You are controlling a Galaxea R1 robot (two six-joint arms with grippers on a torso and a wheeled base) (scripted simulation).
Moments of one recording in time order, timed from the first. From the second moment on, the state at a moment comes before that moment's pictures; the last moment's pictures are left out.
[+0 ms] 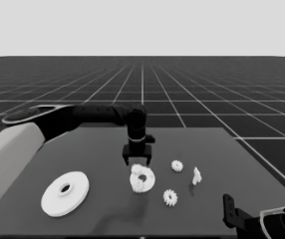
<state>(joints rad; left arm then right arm) -0.22 2.95 -1.37 -0.04 1.57 -1.58 -0.35 1.76 -0.39 -0.70 -1.18 0.32</state>
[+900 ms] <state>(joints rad) -0.34 1.76 -0.42 0.31 0.68 0.35 0.22 2.58 -1.55 0.01 -1.57 0.95</state>
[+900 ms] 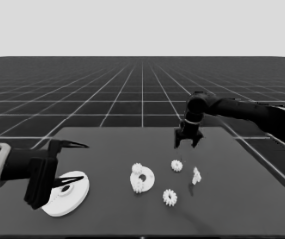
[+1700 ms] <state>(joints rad) -0.34 1.75 -0.42 0.31 0.68 0.35 -0.14 2.78 -1.99 -0.24 -1.35 0.81</state>
